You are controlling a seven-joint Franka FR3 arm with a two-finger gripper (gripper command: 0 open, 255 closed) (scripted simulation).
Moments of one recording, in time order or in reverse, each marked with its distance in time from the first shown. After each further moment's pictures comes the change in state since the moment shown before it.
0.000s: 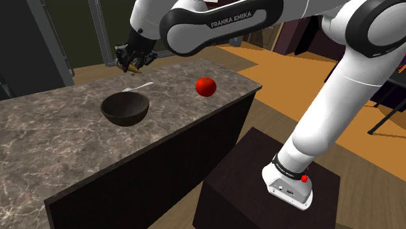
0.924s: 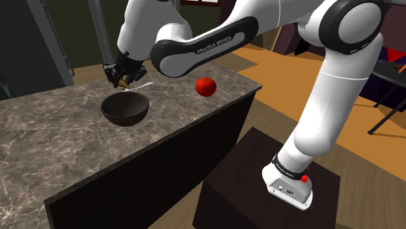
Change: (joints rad) arm 0.060 0.168 -0.001 0.043 -0.209 0.068 0.186
